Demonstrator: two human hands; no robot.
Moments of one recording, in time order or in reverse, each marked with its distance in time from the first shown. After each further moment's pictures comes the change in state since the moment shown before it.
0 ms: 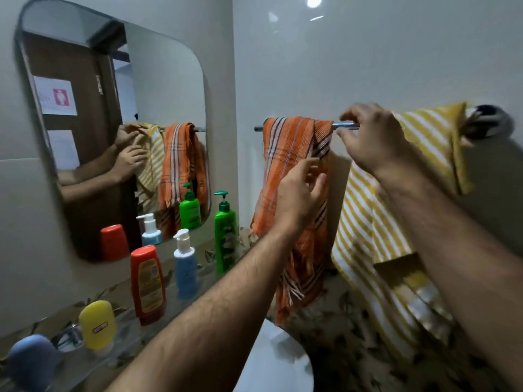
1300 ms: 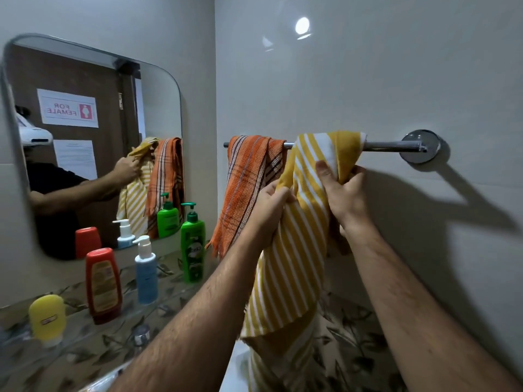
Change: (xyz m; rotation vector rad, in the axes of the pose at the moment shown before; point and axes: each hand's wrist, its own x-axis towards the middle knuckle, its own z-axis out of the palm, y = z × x) left_hand 0.000 0.062 0.059 -0.525 -0.089 -0.485; right_hand -0.061 0.075 -0.005 0.916 -0.017 0.686
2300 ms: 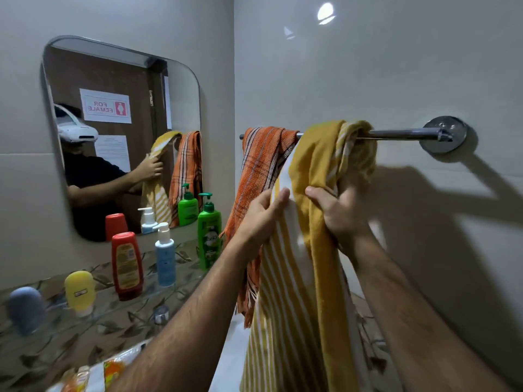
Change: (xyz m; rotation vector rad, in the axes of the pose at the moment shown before) left_hand -0.031 -0.021 -0.028 0.208 0.050 0.009; right_hand -0.040 0.010 0.000 0.146 -0.299 -0.114
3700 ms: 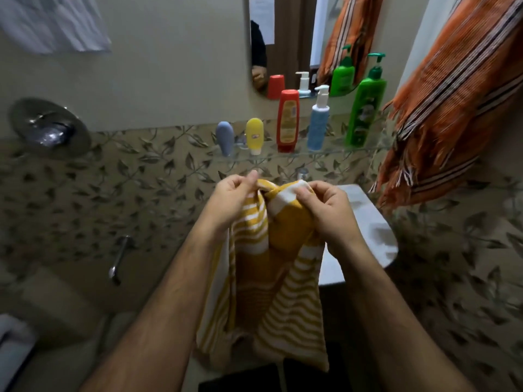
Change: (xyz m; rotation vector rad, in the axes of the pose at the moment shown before) left_hand -0.304 -0.026 -0.192 0.256 0.710 -0.481; right_hand -0.259 0.038 0.176 0.288 -0.665 0.460
